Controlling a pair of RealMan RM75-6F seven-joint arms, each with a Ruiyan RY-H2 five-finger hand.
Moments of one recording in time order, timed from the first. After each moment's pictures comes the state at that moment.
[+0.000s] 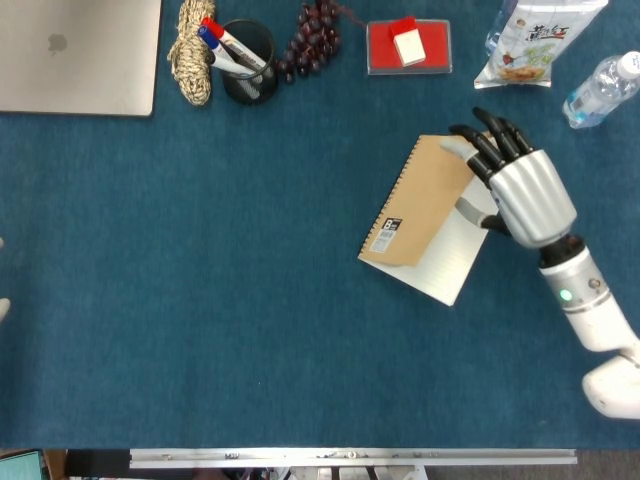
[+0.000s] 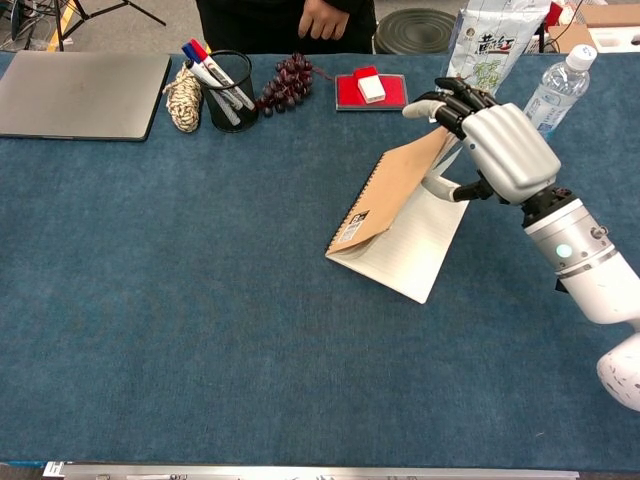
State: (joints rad) left arm -0.04 -1.18 -0.01 -1.54 1.46 1.45 -0.03; right arm 0.51 -1.90 0.09 -0.78 -1.68 1.47 0.16
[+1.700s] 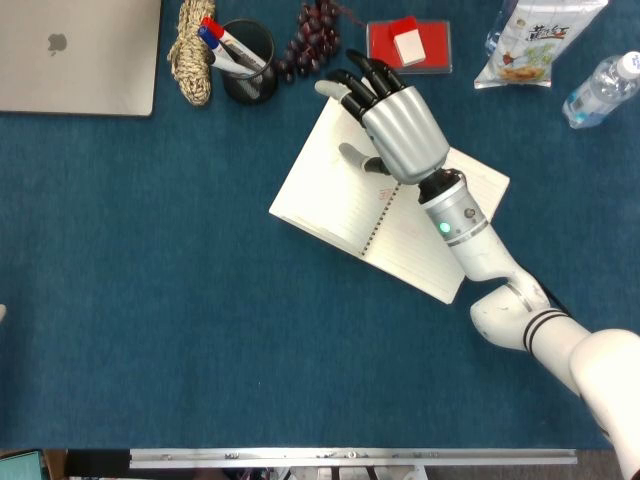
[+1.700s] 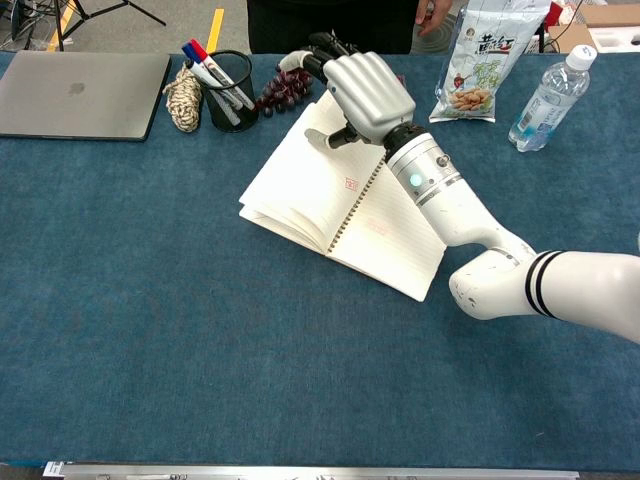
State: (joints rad) left arm -0.03 -1.19 0.00 -1.51 1.45 1.44 -0.07; right arm 0.95 -2.27 0.23 -0.31 -1.54 1.25 0.32
